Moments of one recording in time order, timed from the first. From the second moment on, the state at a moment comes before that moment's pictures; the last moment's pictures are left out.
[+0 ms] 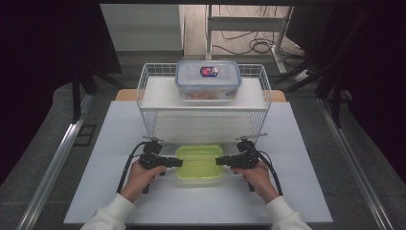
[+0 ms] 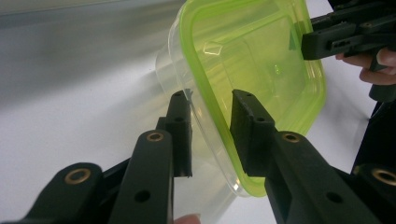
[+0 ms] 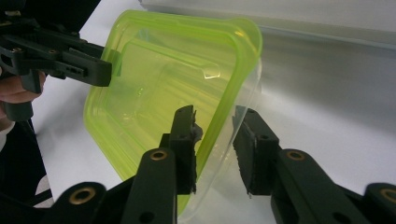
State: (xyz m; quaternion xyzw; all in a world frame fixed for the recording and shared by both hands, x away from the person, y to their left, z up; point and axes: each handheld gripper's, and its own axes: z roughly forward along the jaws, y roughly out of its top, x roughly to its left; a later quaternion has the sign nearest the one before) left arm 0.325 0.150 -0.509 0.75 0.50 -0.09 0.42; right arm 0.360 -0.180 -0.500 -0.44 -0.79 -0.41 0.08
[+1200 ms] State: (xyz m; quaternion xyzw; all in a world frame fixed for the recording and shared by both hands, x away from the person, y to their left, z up) left arm 0.293 0.143 -0.483 0.77 0.45 -0.01 0.45; right arm 0.333 -0.190 -0.474 -0.42 -0.79 -0.45 0.04
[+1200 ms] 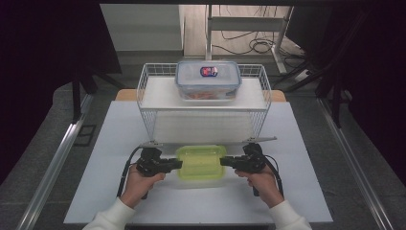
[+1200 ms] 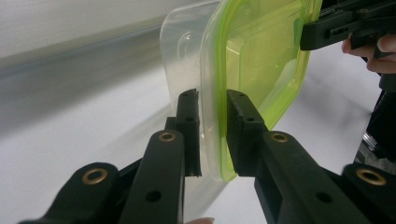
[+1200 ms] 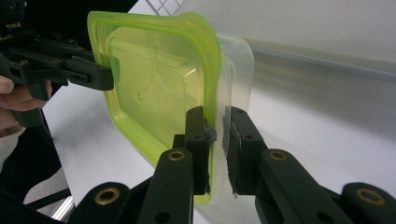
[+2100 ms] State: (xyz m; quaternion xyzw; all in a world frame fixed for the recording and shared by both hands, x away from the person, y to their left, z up) left arm 0.290 0.146 -0.452 0.77 0.43 0.01 0.48; right arm 0.327 -0.194 -0.445 -0.39 -0.78 -0.48 0.01
